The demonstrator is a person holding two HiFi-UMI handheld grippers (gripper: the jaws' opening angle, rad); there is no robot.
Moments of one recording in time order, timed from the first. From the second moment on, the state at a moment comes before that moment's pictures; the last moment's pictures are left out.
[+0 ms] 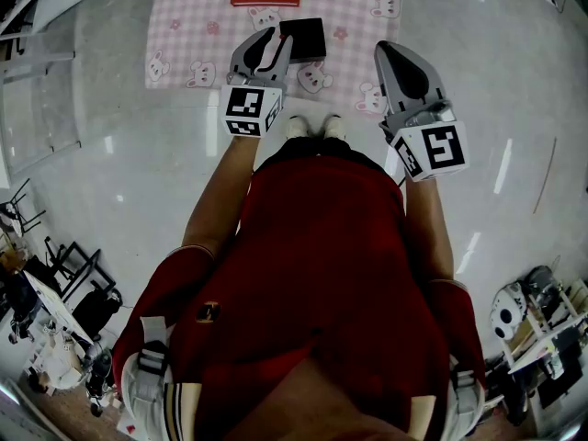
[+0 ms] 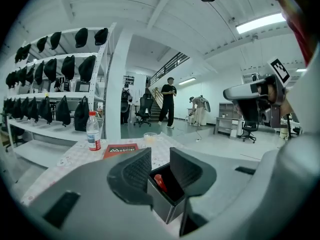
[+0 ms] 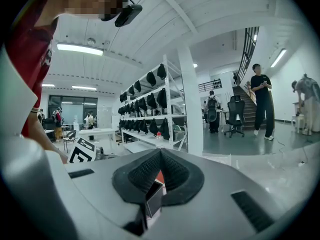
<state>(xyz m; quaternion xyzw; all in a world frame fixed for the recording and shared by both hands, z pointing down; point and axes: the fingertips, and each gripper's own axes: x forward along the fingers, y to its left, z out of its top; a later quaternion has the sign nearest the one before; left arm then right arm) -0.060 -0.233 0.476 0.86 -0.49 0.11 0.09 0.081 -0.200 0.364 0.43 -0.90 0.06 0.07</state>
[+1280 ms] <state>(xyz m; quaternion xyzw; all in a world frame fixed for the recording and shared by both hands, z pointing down) -0.049 -0.144 0.343 0.88 -0.46 0.01 0.03 0.039 -0.134 0.339 0.38 -0.93 0.04 0.01</state>
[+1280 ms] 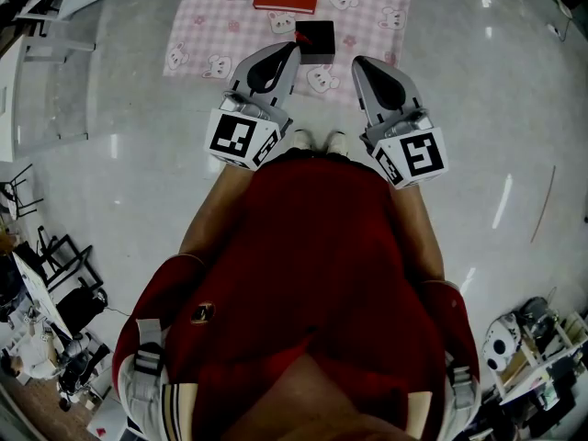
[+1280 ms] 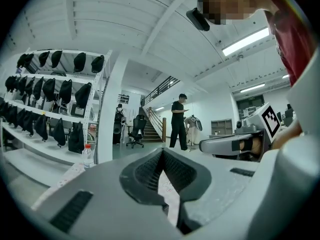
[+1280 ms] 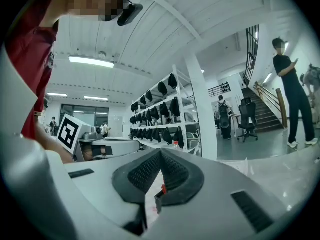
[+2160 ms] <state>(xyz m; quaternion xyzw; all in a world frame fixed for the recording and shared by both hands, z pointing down) -0.045 -0.143 0.342 0.89 -0.46 0.00 0.03 0.037 -0.131 0.341 0.37 -0.93 0.03 0.03</state>
